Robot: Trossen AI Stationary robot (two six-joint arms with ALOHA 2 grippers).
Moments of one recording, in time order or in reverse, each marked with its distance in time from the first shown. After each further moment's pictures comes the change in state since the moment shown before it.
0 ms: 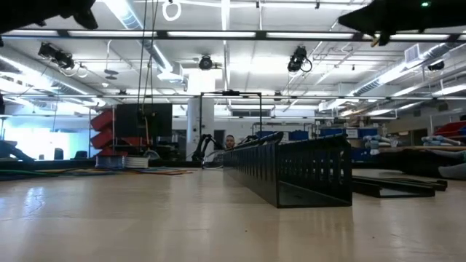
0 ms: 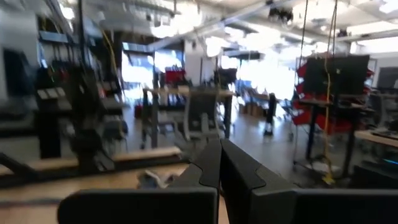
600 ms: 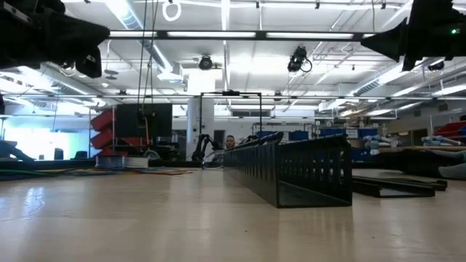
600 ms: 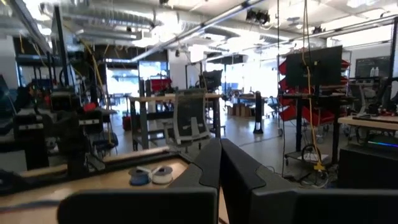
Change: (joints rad) left arm -0.004 -0.159 -0.193 -0.207 0.120 -0.270; right arm 0.112 -0.434 -0.263 -0.040 0.180 0.023
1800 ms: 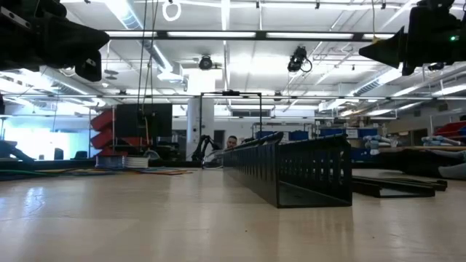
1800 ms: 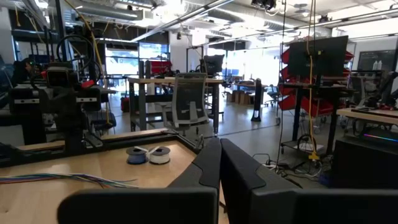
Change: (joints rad) left arm 0.000 0.000 0.000 -0.058 0.017 -0.007; right arm 0.000 0.000 0.000 -0.103 0.005 -0.002
